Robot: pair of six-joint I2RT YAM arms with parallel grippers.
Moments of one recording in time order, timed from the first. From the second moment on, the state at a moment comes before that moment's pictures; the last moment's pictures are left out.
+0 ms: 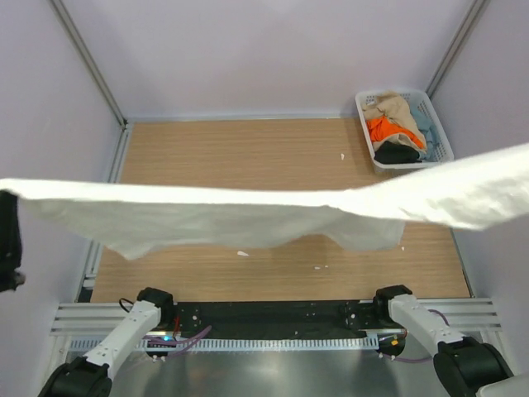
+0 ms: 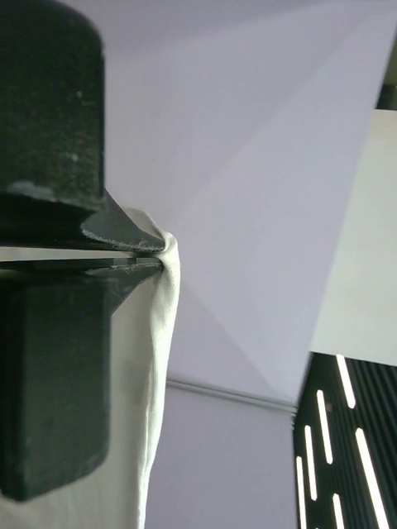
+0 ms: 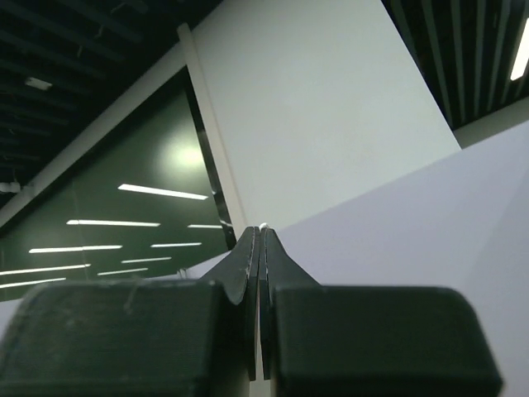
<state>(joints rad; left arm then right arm) -0.29 0.74 2.12 -0.75 0.02 -0.20 0.17 0.91 2.29 -0.35 0.11 0.49</state>
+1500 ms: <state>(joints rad) 0.06 2.24 1.76 -0.12 -0.04 -0.09 0.14 2.34 2.06 0.05 -0.06 0.58</state>
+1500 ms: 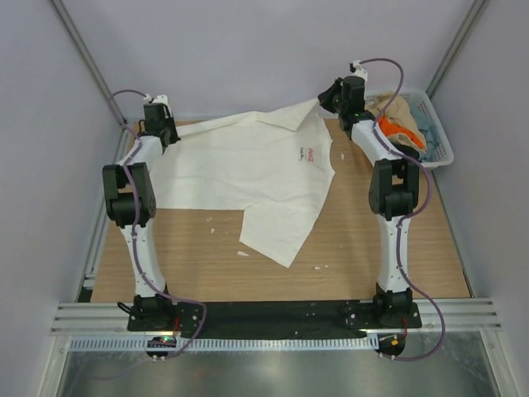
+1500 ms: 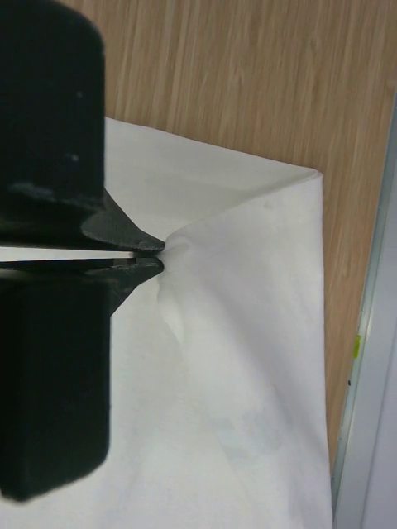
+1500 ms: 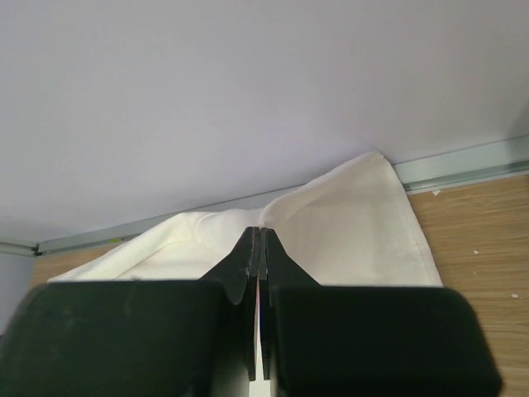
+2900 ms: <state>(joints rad) 0.20 2.43 2.07 -0.11 0.15 -0.17 0.14 2.08 1.80 -0.31 -0.11 0.83</state>
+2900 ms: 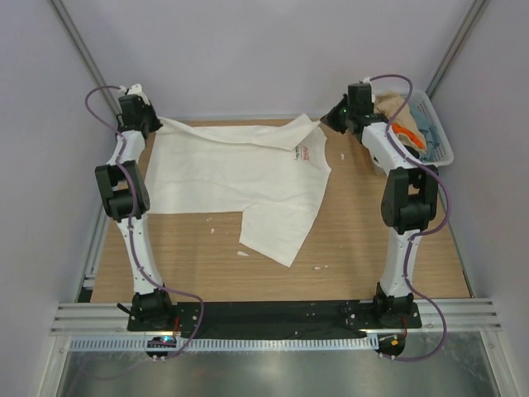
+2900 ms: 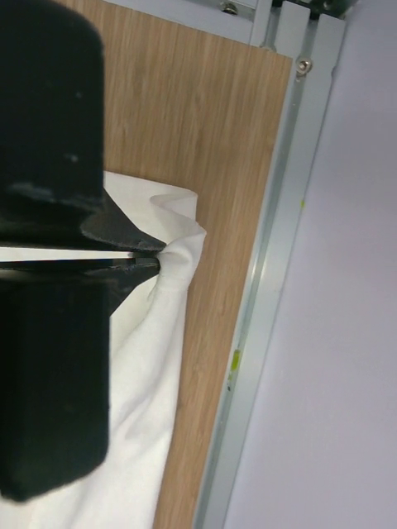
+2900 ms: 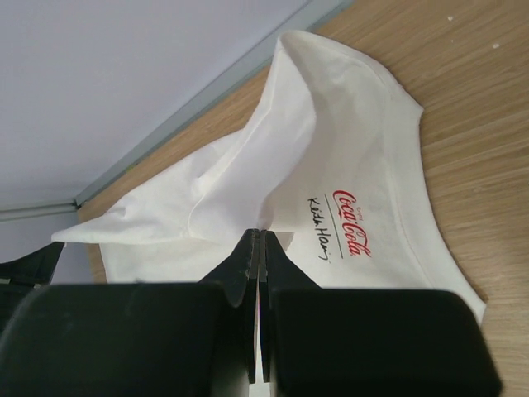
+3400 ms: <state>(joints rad) 0.21 2.56 2.18 0.19 0.21 -0.36 0.12 2.28 2.21 -0.16 -0.11 0.86</state>
